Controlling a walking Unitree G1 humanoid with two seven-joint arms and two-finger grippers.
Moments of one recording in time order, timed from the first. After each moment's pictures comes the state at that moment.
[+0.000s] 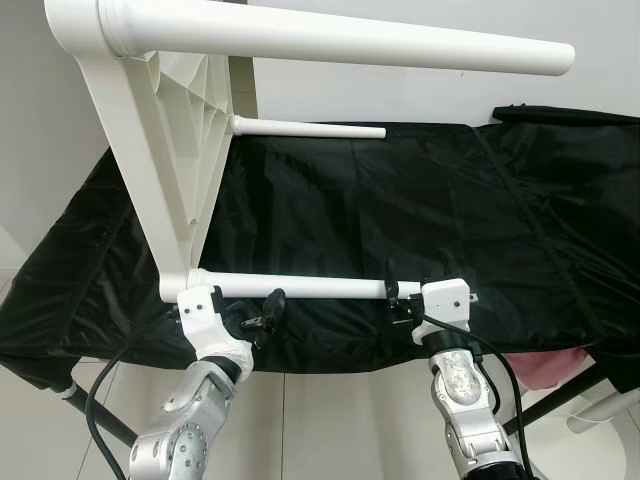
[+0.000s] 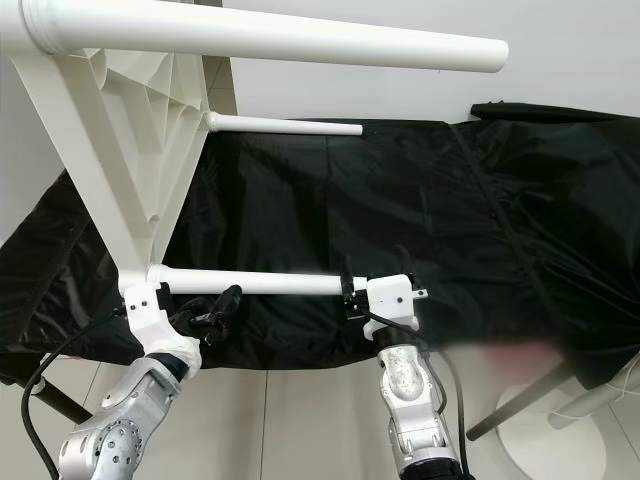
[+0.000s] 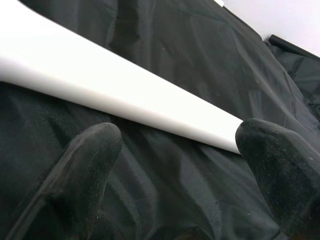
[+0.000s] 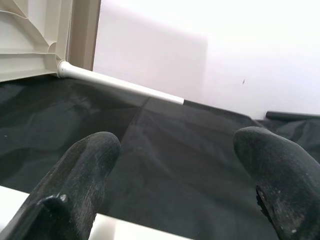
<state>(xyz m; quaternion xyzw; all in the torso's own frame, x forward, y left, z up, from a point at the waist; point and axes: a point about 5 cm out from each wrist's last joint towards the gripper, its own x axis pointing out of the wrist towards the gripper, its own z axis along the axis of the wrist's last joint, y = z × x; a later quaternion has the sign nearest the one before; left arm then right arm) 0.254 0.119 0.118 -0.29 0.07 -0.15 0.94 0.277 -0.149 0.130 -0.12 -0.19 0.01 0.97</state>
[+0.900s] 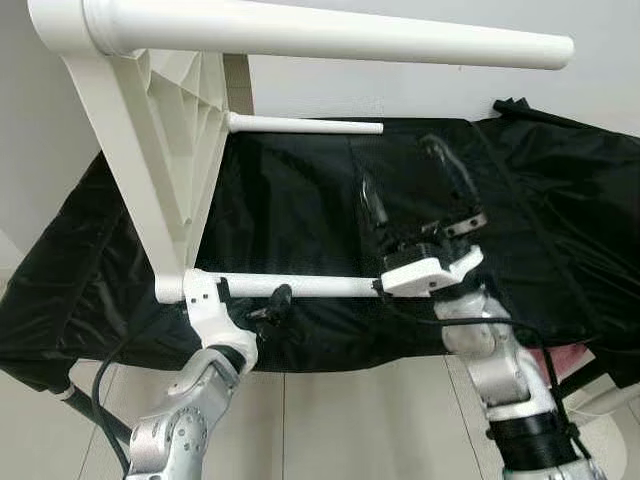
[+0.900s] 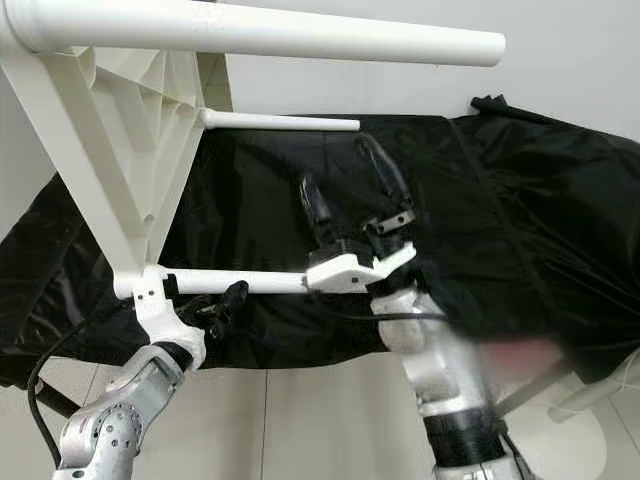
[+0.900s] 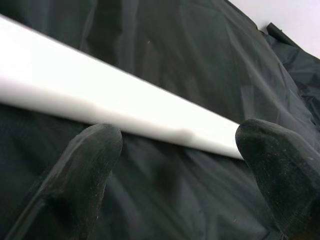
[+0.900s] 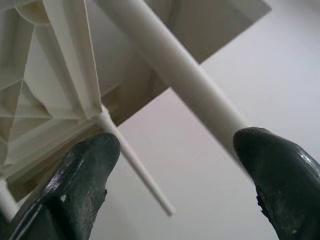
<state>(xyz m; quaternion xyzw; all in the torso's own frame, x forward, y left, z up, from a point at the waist) 0.265 0.112 0.127 -0.29 0.09 -0.16 0.94 0.260 -0.105 0.252 -0.38 -0.52 0.07 0.76</state>
